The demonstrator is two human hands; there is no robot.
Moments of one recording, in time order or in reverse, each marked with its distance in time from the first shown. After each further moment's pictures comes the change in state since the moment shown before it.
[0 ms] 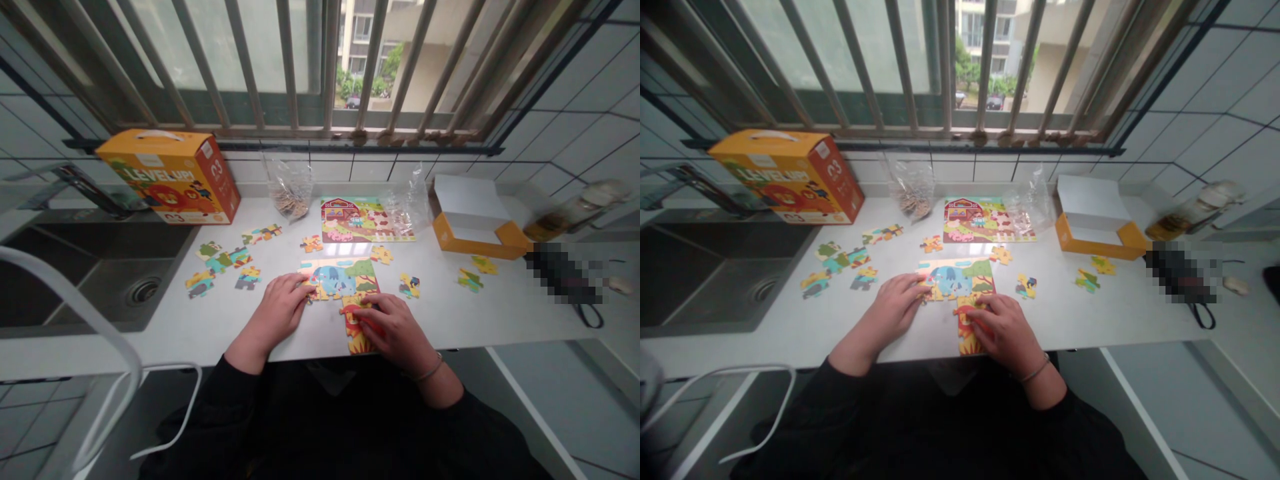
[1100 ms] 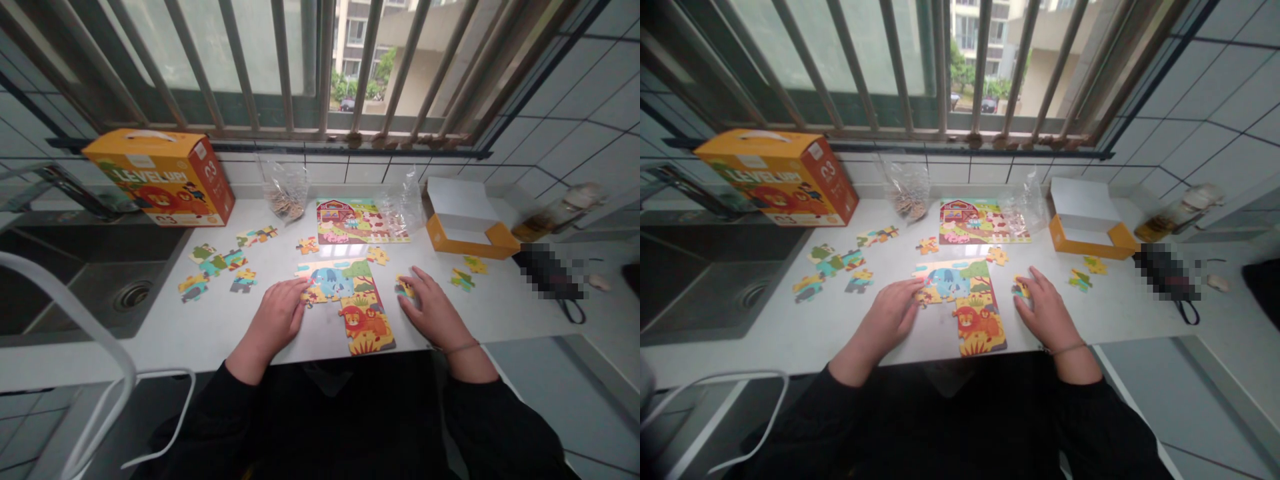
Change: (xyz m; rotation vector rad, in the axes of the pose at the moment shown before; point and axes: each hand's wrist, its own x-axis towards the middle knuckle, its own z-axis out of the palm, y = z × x) left_hand -0.004 0.008 0.004 -0.041 0.070 -0.039; right_hand -0.021 0.093 -0.032 -0.143 0.137 0.331
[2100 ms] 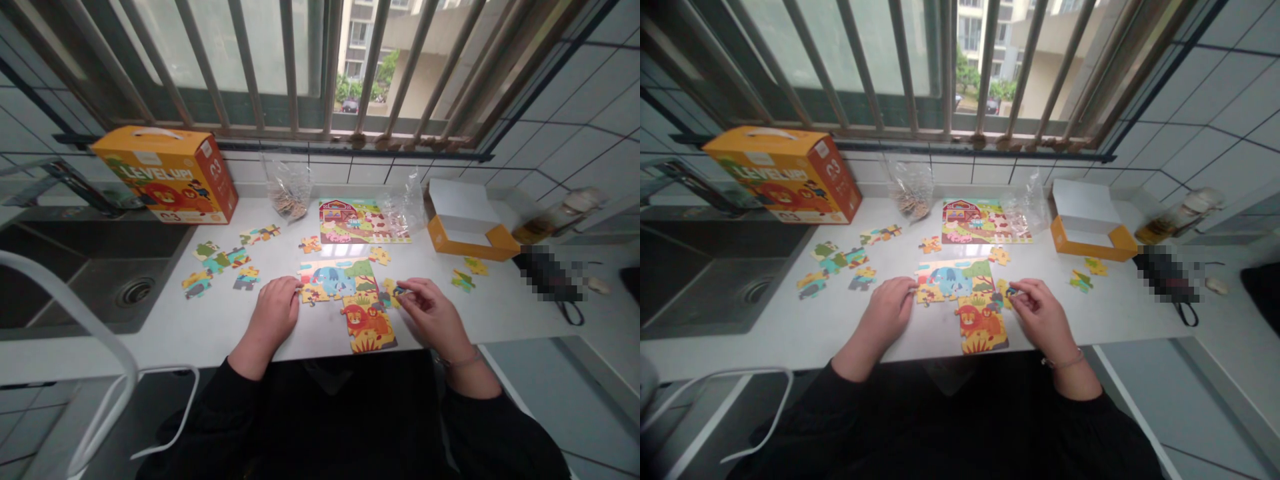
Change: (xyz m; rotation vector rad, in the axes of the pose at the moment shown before) left_hand 0.000 -0.007 0.005 0.051 0.060 -0.162; right_hand -0.003 -0.044 -0.013 0.432 0.067 0.094
